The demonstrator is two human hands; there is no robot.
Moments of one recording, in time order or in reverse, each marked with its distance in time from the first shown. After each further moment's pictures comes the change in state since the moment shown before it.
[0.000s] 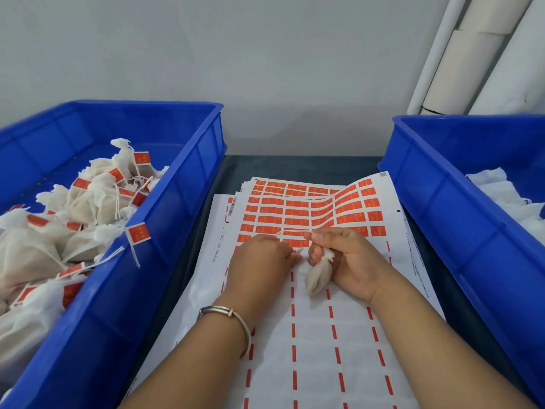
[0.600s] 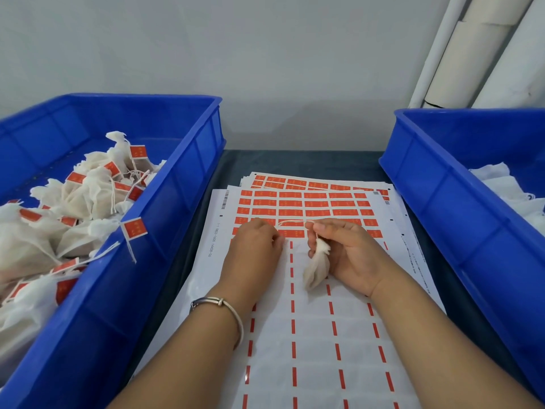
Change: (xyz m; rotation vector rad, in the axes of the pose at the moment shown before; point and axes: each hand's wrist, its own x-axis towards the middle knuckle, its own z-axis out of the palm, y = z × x) left_hand 0.007 -0.011 0.005 -0.189 0.149 -0.157; right_hand -0.001 -0.005 0.005 -0.002 0.065 0.023
